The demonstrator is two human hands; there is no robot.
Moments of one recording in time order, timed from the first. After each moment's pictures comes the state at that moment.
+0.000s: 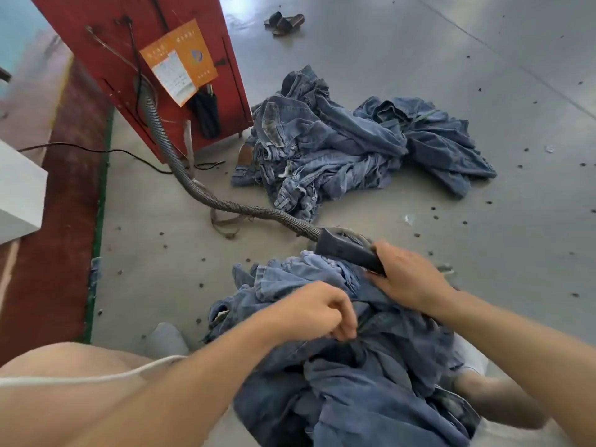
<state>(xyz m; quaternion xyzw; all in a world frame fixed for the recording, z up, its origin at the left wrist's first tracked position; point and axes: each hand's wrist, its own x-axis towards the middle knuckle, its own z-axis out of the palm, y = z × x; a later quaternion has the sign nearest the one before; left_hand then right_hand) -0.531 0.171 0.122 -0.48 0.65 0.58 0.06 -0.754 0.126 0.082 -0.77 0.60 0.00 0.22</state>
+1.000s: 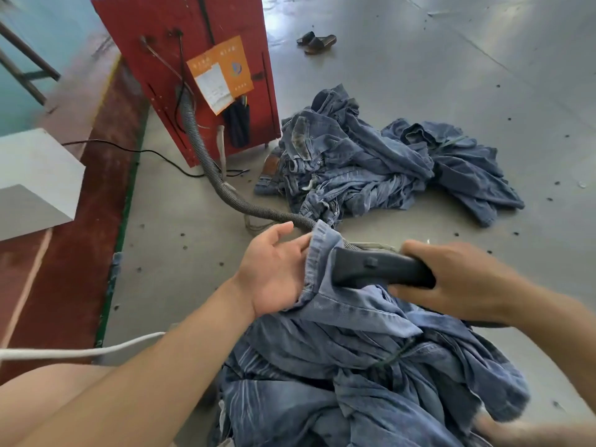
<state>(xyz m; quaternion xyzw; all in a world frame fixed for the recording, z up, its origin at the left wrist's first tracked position) -0.457 0.120 0.142 -0.30 0.13 0.88 -0.34 -0.746 0.120 0.195 -0.84 0.50 0.02 0.19</state>
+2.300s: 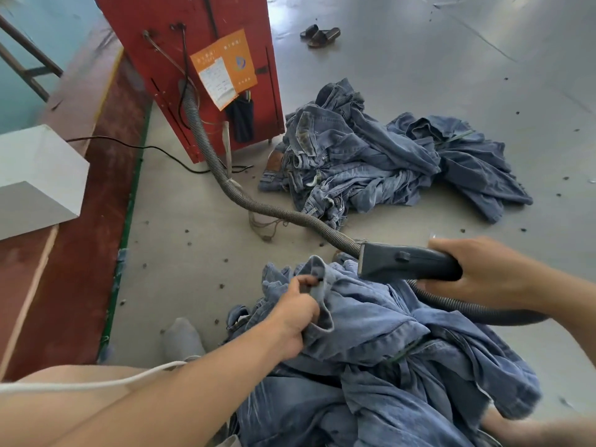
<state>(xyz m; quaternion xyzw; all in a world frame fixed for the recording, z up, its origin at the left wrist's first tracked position) -0.491 0.163 0.093 -0.65 0.18 0.68 -0.29 -0.772 0.101 0.176 -0.82 0.52 0.02 0.24</state>
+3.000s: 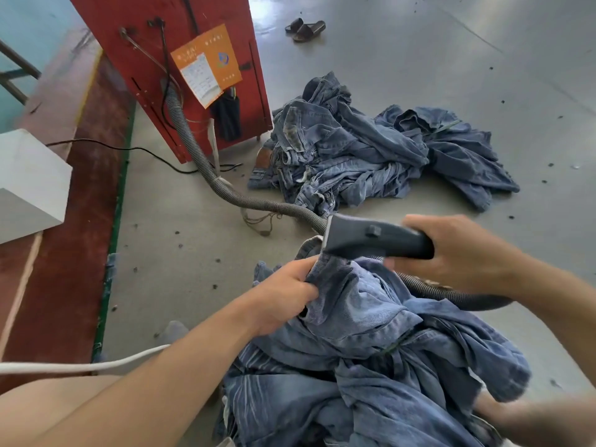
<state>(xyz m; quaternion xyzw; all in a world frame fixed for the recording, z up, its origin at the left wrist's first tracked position) -0.475 0.149 0.129 -0.48 0.50 0.68 -0.24 -0.744 0.106 0.193 -0.83 0.49 -0.10 0.26</state>
